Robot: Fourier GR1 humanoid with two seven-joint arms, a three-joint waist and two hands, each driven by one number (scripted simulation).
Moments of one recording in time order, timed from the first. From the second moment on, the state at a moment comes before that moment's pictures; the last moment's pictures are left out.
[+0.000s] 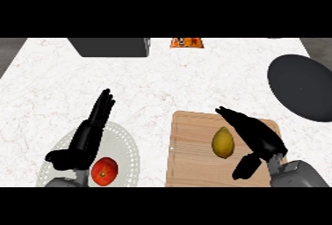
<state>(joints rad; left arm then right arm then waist) -0.04 0.17 -0.26 -1.58 0.12 0.16 -0.11 -0.20 -0.43 0.42 -1.62 0.51 0.34 0.38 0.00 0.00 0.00</state>
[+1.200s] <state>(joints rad) -0.03 0.09 -0.19 -1.57 0.05 0.08 -0.11 -0.26 -0.28 0.34 -1.30 0.79 0.32 0.12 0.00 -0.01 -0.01</state>
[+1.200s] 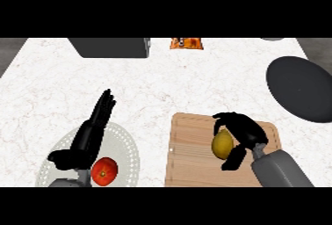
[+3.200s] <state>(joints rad) -0.03 0.06 -0.15 -1.58 0.02 0.05 -0.09 -0.05 -0.38 -0.23 -1.77 0.46 0.11 -0.03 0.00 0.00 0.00</state>
